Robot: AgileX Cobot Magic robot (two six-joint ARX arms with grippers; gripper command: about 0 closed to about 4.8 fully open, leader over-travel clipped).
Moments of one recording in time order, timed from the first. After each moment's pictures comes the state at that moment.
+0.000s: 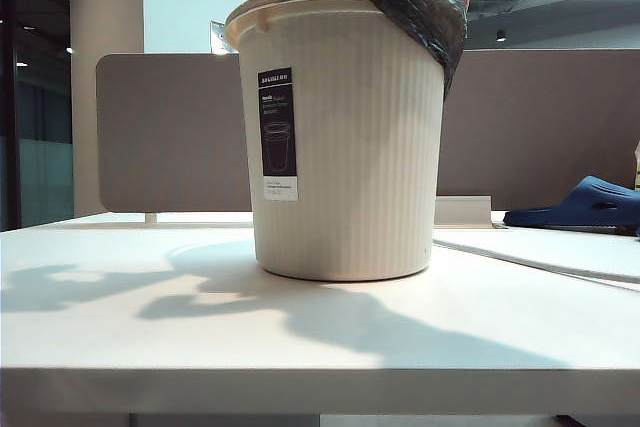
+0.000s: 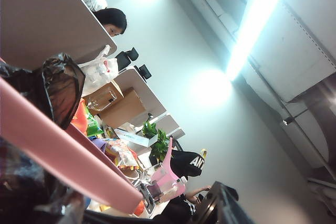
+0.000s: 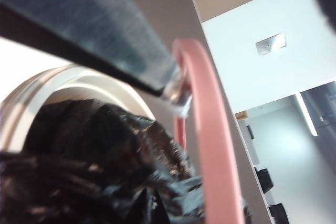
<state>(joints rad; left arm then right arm) -0.49 1.31 0.93 0.73 0.47 -1.14 0.75 1.35 1.07 0.27 0.14 -1.10</state>
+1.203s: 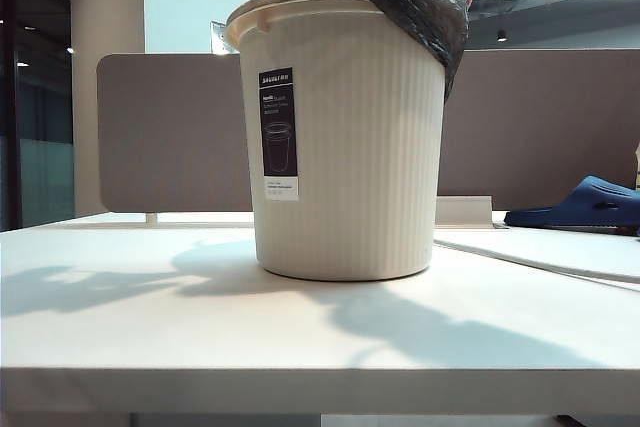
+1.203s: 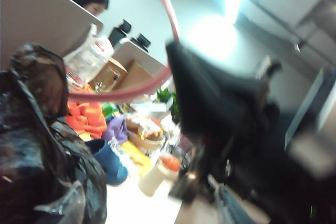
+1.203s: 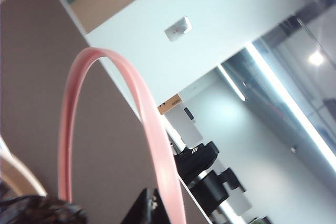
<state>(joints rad) -0.42 1.31 0.93 0.71 0.72 -0.84 0.65 1.36 1.22 0.42 0.22 -1.00</state>
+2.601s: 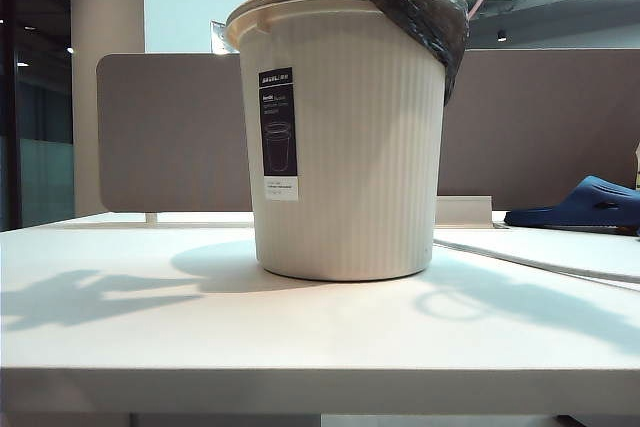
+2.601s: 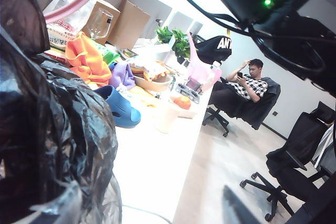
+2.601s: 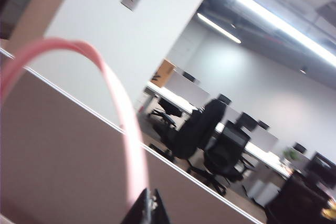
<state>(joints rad) -0.41 1.31 0.93 0.50 0.89 -0.55 0.30 1.55 1.62 0.22 0.05 -0.55</state>
